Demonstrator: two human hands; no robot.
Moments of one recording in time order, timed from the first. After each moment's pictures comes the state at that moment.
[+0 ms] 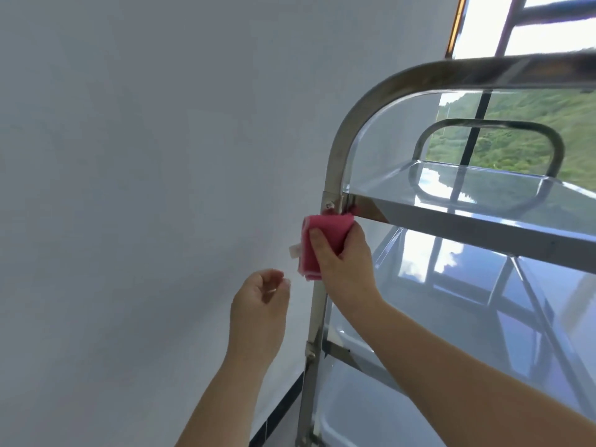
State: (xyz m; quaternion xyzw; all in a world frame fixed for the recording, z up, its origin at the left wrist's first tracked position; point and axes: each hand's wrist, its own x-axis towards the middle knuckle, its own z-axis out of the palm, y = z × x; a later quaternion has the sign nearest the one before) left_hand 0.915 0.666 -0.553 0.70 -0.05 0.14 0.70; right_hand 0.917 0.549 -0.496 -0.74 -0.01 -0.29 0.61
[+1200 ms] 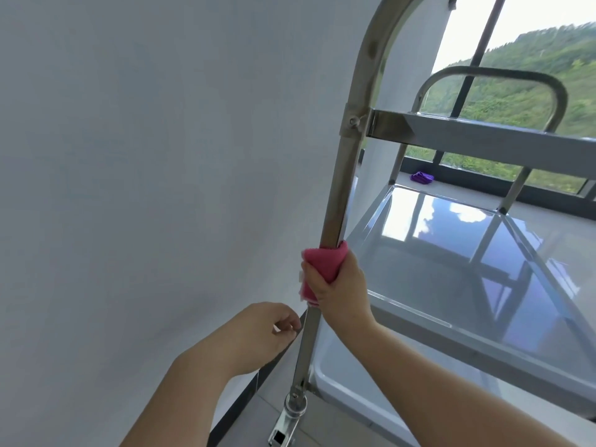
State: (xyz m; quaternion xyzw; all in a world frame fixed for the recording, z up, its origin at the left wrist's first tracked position) left_hand 0.923 0.705 -0.643 0.89 -0.28 -0.12 0.34; right_hand 0.917 0.547 -0.634 -0.76 0.05 -0.23 0.60
